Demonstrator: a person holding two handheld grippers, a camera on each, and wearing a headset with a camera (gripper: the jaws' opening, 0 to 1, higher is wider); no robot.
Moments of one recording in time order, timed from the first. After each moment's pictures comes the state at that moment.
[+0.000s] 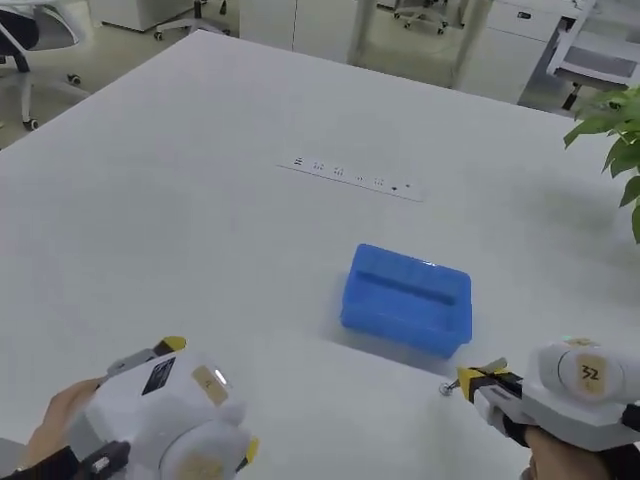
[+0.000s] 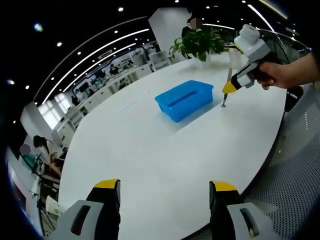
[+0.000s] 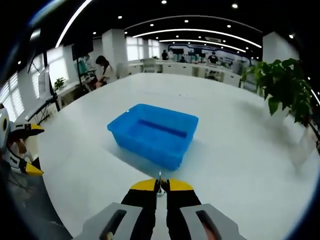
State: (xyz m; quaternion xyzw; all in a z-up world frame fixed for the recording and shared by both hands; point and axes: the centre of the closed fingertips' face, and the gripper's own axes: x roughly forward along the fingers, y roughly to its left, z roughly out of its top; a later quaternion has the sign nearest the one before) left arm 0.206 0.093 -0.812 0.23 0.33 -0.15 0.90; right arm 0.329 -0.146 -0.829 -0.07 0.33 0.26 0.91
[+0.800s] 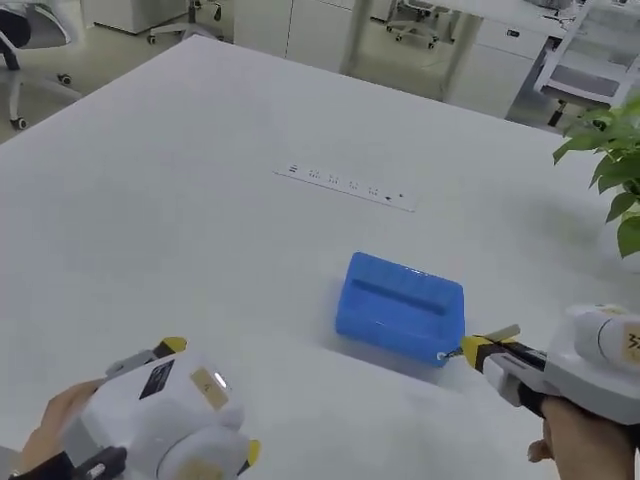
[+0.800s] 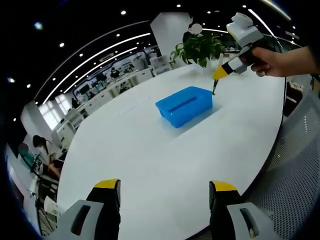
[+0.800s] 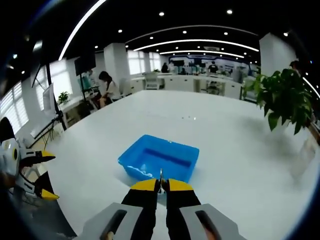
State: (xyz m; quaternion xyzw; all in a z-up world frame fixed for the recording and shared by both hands) left arm 0.208 0.091 -0.806 0.22 0.31 -0.16 0.91; right arm 0.349 -0.130 -0.763 -0.04 0.28 0.27 0.92
